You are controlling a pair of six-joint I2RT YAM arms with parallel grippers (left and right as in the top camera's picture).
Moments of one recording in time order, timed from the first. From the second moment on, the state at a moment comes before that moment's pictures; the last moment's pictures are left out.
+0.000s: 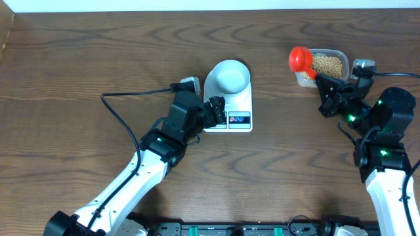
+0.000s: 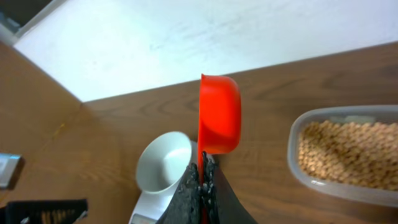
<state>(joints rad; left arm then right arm) -0.50 1.32 0.73 -0.06 0.02 -0.69 -0.12 1.07 0.69 0.08 -0.61 0.30</state>
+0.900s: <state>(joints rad) -0.50 1.32 0.86 -0.24 0.08 -0.37 -0.12 1.21 0.69 0.25 -0.56 0.30</state>
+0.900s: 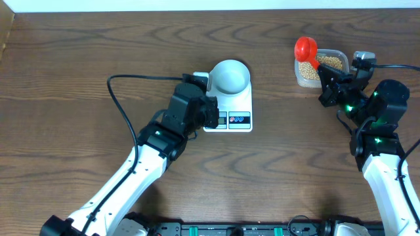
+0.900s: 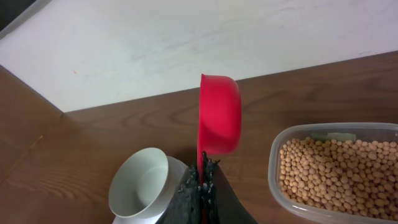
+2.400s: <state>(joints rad) -0.65 1.79 1.16 -0.44 0.07 -0.12 -0.12 1.21 0.69 0.25 -0.56 0.30</state>
